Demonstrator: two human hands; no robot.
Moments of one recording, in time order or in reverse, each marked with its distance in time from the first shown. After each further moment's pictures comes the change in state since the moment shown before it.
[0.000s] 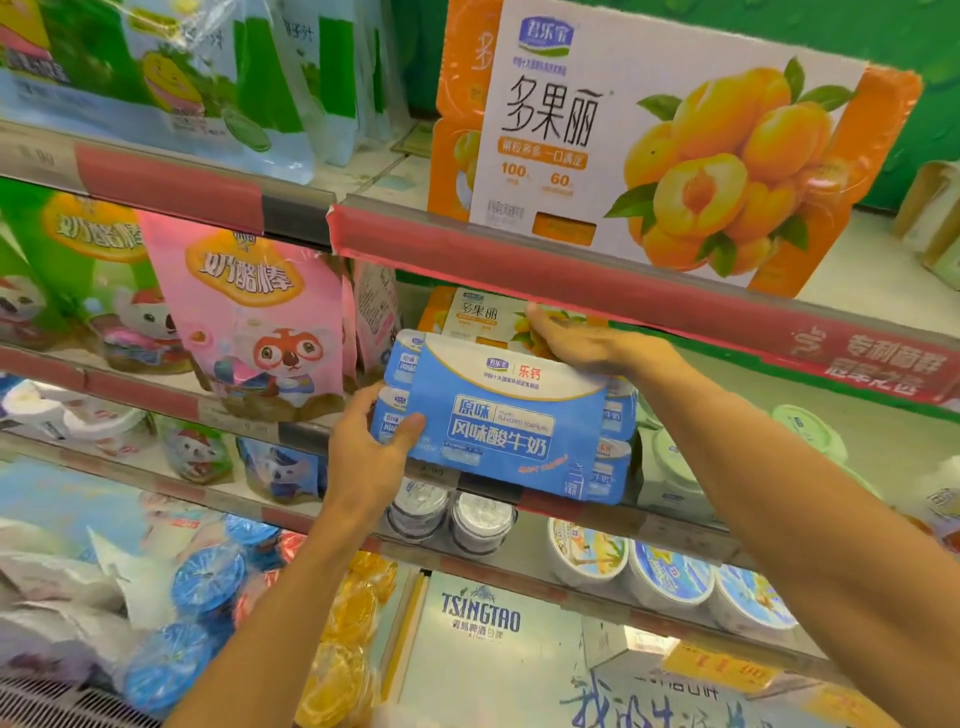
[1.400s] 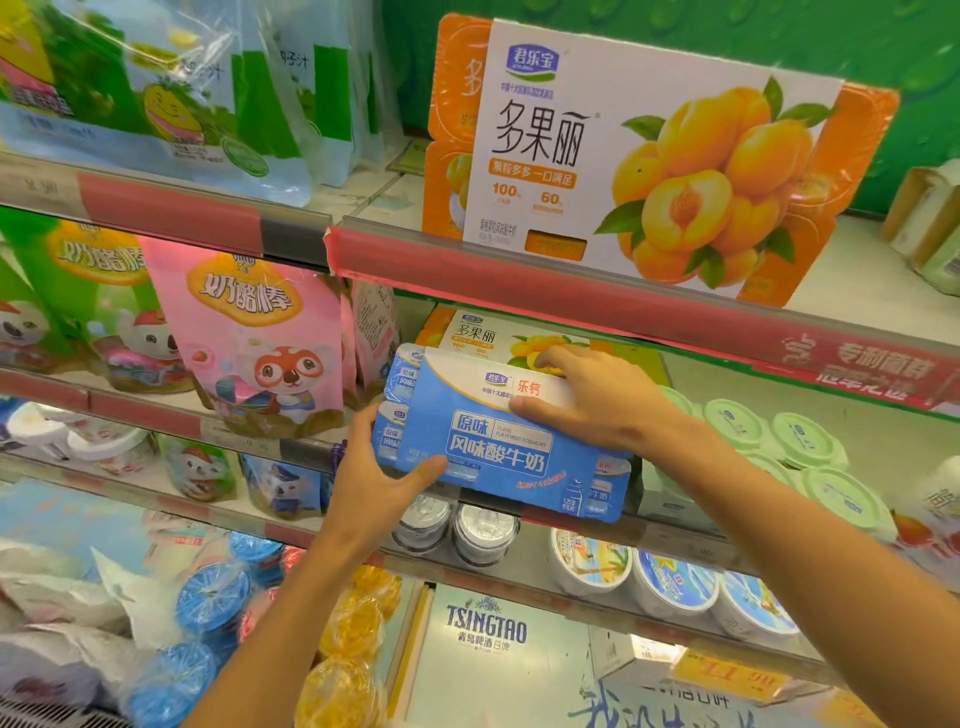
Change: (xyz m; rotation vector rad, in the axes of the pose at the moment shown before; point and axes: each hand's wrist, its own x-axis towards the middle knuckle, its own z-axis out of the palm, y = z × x) left_hand -0.012 -0.002 -0.010 -0.002 -0.189 -0.013; right_hand -0.055 0.022 0.032 -0.516 0.432 -0.239
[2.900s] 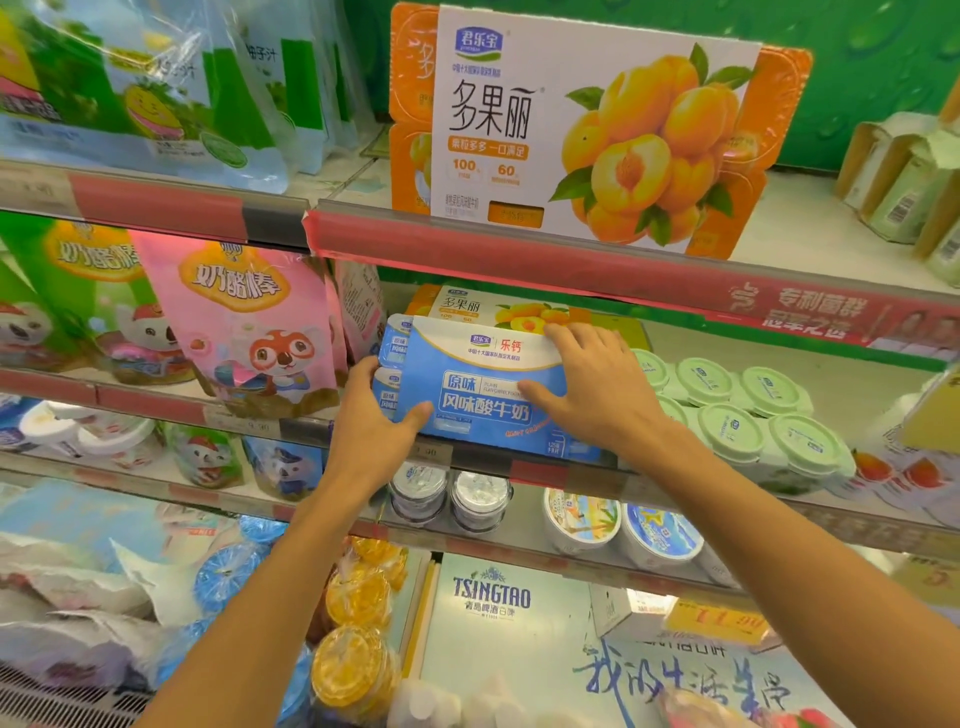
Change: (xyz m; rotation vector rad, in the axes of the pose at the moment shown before) left_hand 0.009 0.034 0.007 0.284 0.060 0.037; right_hand -0.046 -0.013 0.010 -0.009 0.202 0.133
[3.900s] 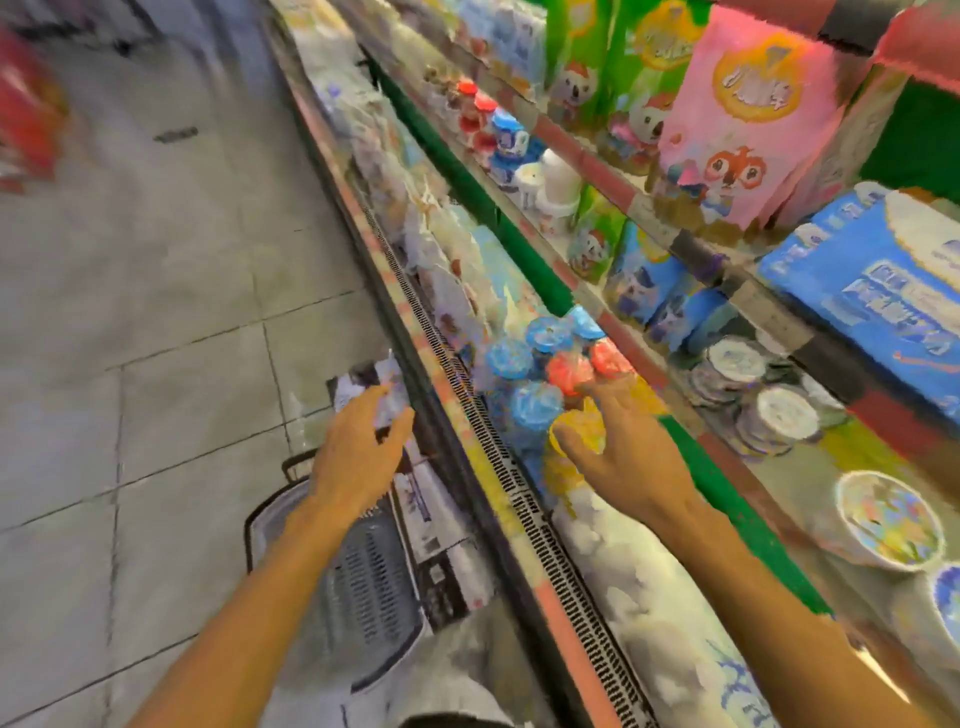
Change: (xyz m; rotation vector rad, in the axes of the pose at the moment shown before) left_hand -0.411 -0.074 -0.127 0.438 0.611 -0.707; right_hand -0.204 -0.168 0.077 0.532 -0.462 -0.693
